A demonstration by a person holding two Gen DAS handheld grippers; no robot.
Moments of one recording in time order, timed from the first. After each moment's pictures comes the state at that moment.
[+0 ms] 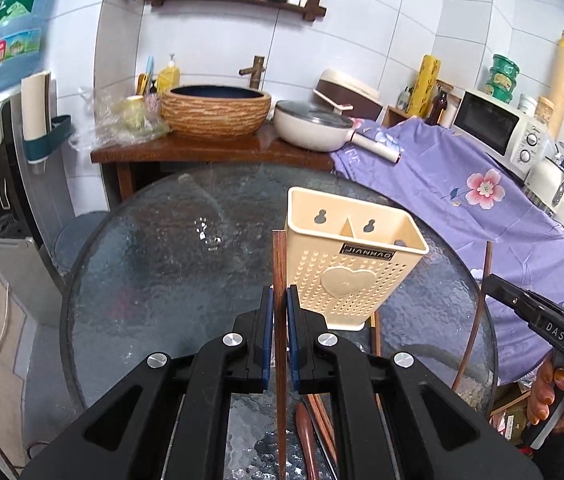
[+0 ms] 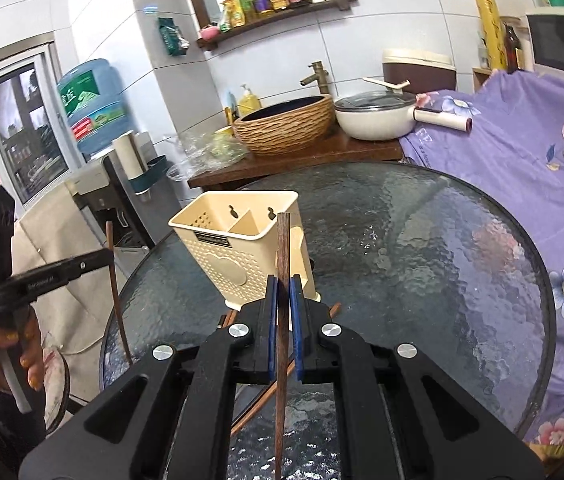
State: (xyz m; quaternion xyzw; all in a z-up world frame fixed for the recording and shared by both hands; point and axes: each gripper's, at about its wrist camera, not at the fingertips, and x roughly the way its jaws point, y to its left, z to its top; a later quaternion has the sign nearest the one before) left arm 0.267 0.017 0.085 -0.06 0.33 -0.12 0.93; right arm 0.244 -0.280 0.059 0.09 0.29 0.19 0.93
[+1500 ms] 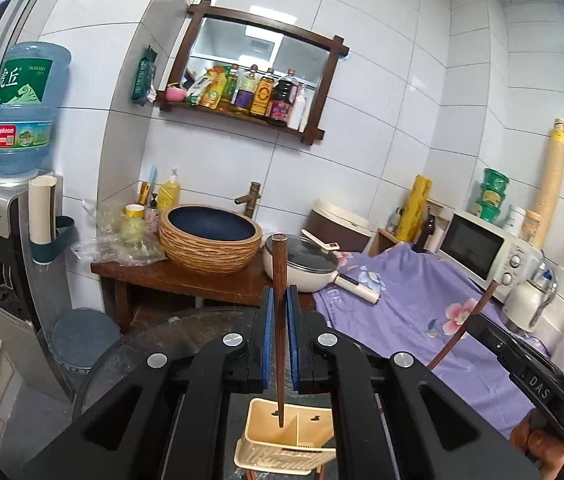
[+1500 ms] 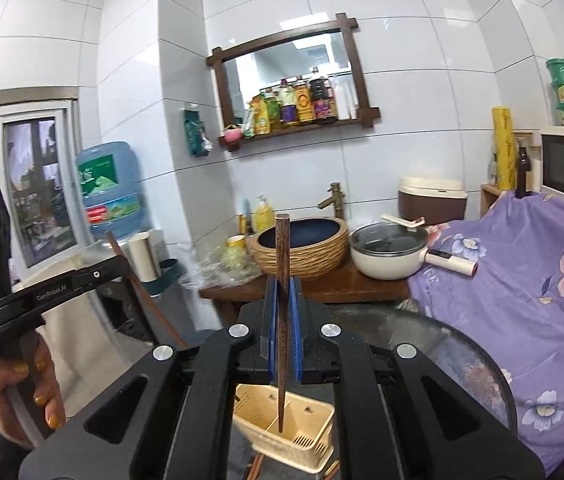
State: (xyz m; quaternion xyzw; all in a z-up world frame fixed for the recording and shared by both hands) left arm 0.302 0.012 0.259 -0.12 0.16 -0.10 0.97; right arm 0.284 -0.241 0.244 0.07 0.14 0.17 0.97
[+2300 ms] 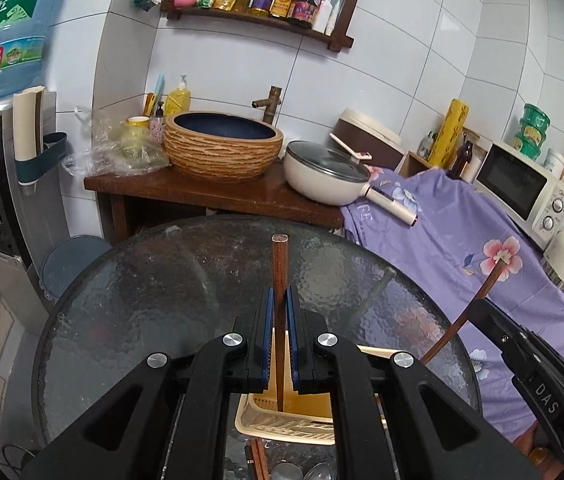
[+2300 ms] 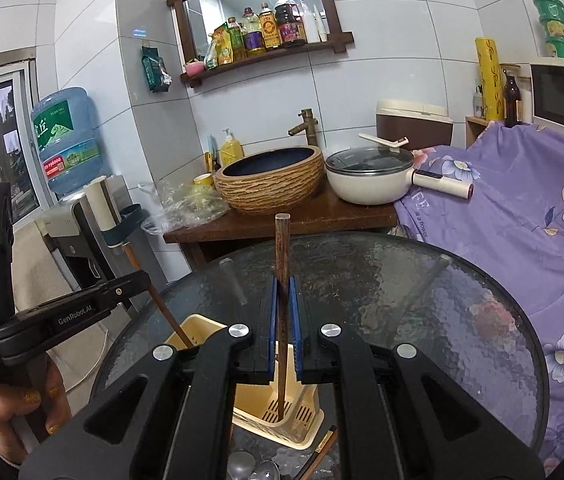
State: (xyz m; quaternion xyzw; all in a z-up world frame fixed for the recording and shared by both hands) left arm 0.372 -0.010 0.129 -0.11 0.30 -0.09 0.94; right arm 0.340 -0.232 0.122 0.08 0.24 0.14 0.96
